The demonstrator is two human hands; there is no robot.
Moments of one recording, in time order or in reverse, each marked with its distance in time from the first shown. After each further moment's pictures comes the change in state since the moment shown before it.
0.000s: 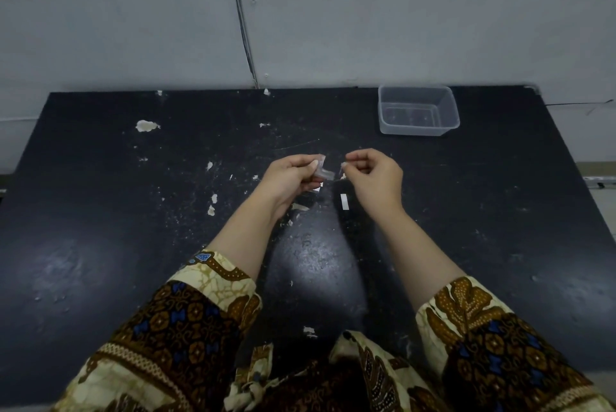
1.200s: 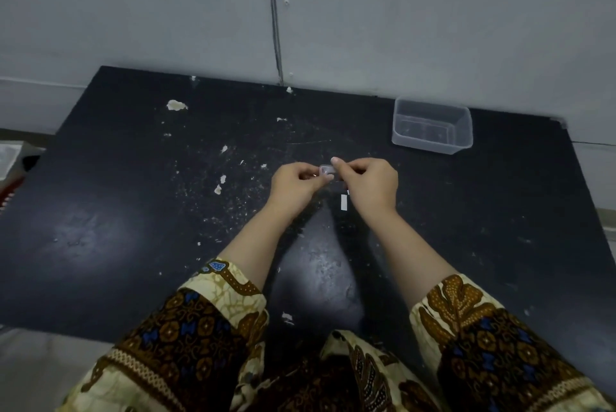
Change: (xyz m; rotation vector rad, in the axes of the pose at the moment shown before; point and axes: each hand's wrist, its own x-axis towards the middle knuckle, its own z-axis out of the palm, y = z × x) left_hand -0.033 -0.021 0.027 0.340 0.329 0.135; right_hand -0.006 -0.010 -0.013 -0.216 -0.128 -0.108
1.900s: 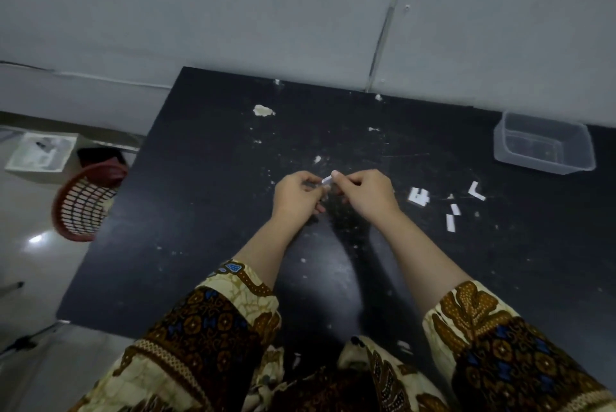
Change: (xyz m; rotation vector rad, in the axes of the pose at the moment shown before) left_hand 0.042 -0.062 -0.178 0.073 0.045 -0.061; right_hand -0.012 -0.095 0.163 -0.145 -0.344 0.034
